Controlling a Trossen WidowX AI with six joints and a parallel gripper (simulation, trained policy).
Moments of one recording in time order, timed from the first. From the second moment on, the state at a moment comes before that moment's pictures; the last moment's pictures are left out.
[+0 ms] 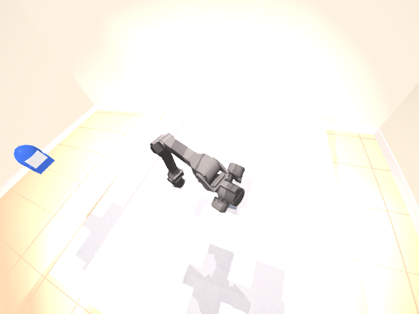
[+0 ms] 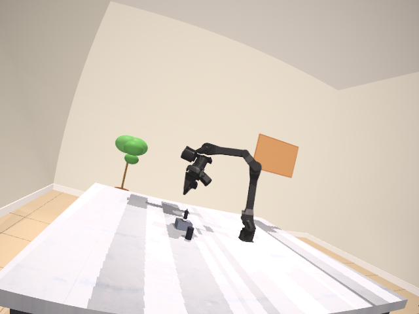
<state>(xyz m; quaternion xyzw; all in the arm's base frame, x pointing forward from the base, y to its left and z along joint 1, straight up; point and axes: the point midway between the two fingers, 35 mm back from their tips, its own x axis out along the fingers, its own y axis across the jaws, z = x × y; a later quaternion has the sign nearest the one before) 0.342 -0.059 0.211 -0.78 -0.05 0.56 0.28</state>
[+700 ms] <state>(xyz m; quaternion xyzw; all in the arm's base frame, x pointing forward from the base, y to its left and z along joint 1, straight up) 0.352 -0.040 0.187 -0.75 -0.04 0.62 0.23</state>
